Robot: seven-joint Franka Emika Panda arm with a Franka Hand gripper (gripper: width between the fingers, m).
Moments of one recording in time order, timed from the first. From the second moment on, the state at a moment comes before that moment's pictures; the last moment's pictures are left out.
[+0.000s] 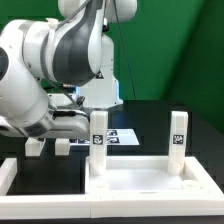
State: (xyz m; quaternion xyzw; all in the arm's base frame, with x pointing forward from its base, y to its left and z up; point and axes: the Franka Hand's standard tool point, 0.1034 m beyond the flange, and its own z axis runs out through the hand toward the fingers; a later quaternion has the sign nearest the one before) arm 0.436 -0.135 0.032 -0.91 0.14 0.39 0.10
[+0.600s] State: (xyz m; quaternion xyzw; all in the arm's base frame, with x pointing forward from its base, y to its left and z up) arm 0.421 -0.130 0.028 -0.90 0.15 0.40 0.11
